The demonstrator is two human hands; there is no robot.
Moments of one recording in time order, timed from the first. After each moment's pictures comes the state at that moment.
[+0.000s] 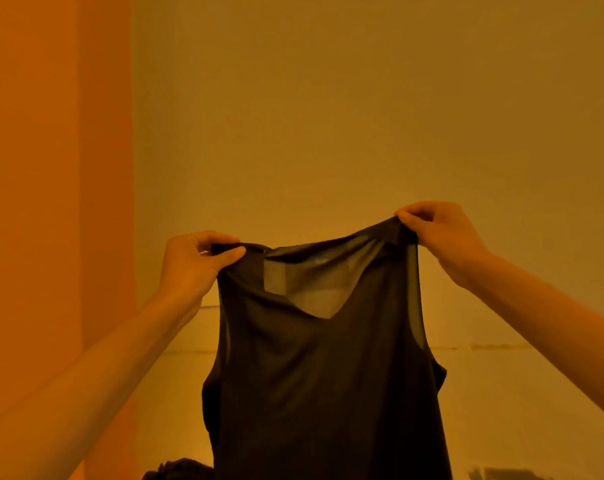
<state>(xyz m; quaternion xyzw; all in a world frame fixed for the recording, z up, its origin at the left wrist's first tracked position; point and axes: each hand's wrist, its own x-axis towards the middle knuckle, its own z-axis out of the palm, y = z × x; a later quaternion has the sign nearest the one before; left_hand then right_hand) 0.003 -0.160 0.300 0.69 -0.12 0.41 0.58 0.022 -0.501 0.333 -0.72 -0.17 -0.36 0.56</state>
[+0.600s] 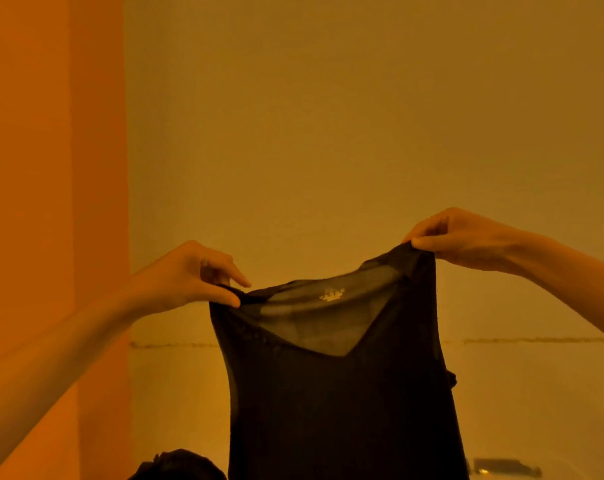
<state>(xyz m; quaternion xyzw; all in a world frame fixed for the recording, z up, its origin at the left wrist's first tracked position) -0.020 -0.129 0.306 0.86 -0.36 0.22 0.30 0.008 -0.556 0.342 -0.83 -0.32 -0.08 0.45</state>
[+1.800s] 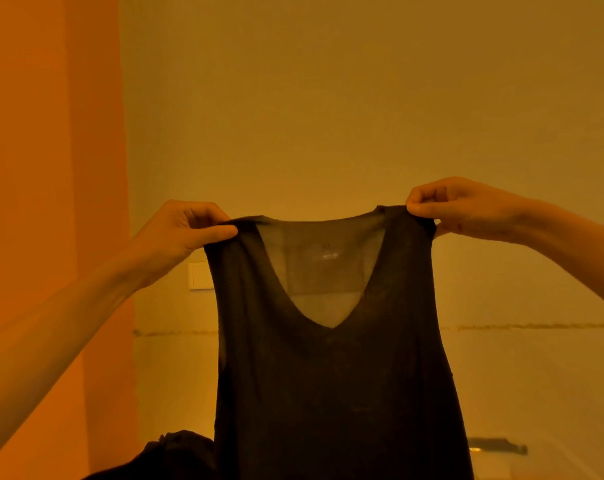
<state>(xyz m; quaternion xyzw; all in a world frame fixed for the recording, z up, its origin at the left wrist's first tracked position) -0.039 -0.138 0.323 0.76 -0.35 0.27 0.48 -0.023 -0.556 0.361 -0.83 -0.36 -0.09 0.41</state>
